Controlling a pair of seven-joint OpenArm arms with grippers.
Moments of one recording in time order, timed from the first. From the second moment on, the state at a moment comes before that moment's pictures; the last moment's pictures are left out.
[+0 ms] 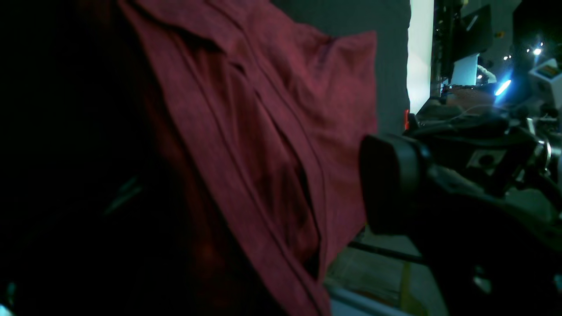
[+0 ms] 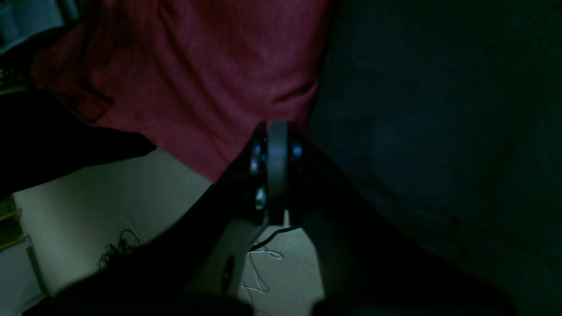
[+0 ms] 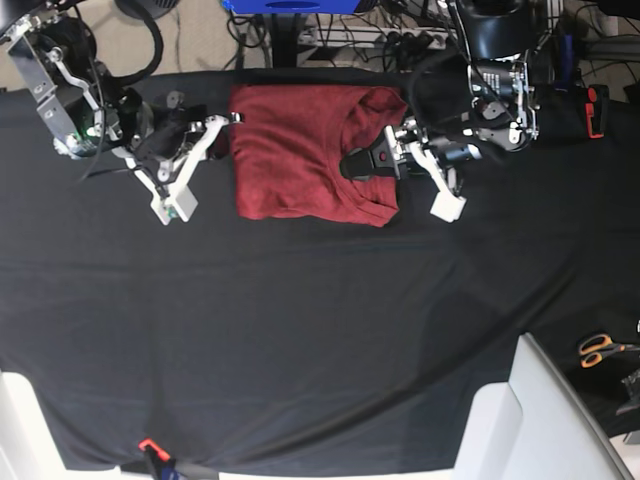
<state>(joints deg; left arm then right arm) 2.7 -4.1 -21.4 57.8 -50.7 -43.6 64.2 -10.5 26.6 -26.1 101.4 43.8 -6.8 -51.8</state>
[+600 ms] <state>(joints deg) -2.2 -11.7 0.5 57.9 -46.7 -41.9 67.0 -12.8 26.7 -18.9 101.4 43.9 -6.8 -46.9</state>
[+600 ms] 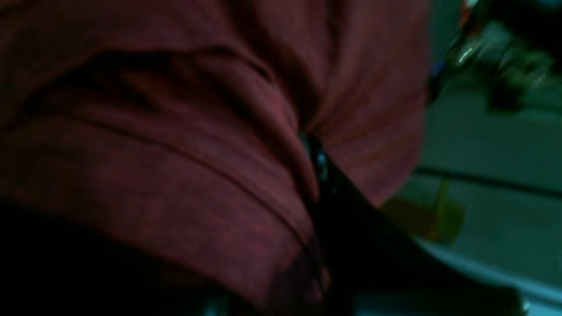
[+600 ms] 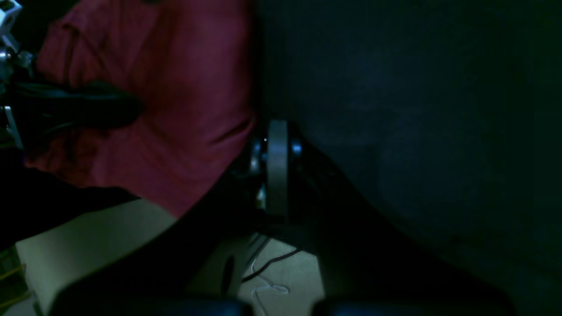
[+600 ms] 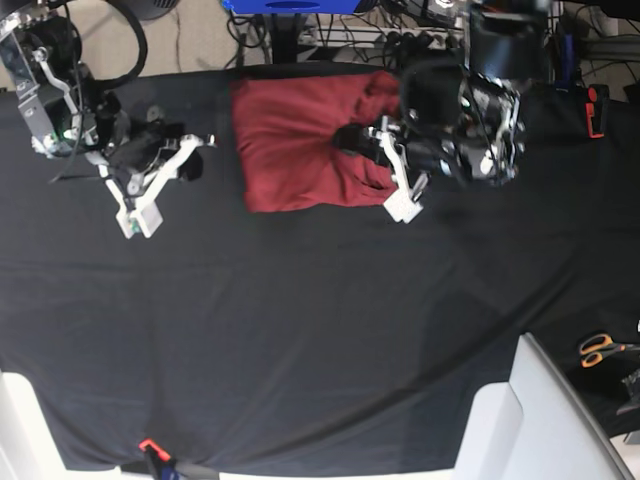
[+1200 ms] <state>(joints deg) -33.1 -15.1 62.2 61.4 -43.5 -34.7 57.4 -11.2 26.4 -18.8 98.6 43.9 -6.8 -46.9</state>
